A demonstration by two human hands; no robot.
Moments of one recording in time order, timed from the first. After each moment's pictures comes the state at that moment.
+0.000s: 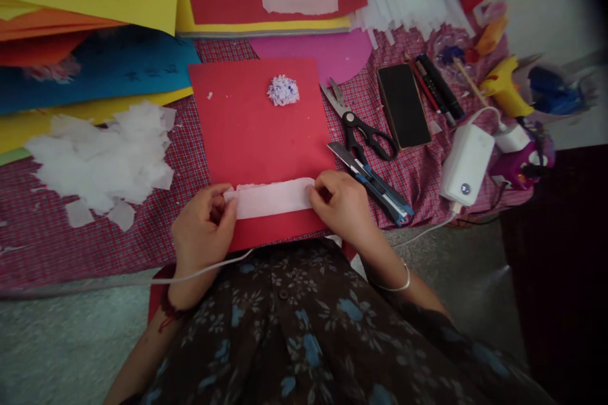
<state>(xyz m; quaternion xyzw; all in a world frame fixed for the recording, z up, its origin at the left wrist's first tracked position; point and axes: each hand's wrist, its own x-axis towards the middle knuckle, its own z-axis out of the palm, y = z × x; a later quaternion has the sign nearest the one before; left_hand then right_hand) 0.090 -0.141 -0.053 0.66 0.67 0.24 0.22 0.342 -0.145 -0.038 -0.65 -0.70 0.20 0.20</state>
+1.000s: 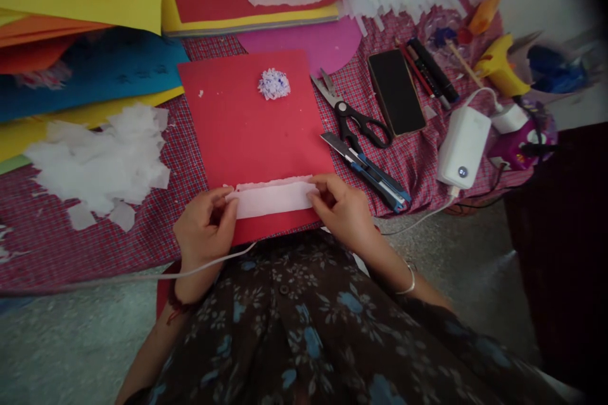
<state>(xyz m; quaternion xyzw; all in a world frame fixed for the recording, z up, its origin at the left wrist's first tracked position) 0.090 -0.148 -0.058 0.71 0.62 0.29 0.17 0.340 -0.177 -0.040 -0.68 -0.63 0.27 0.27</state>
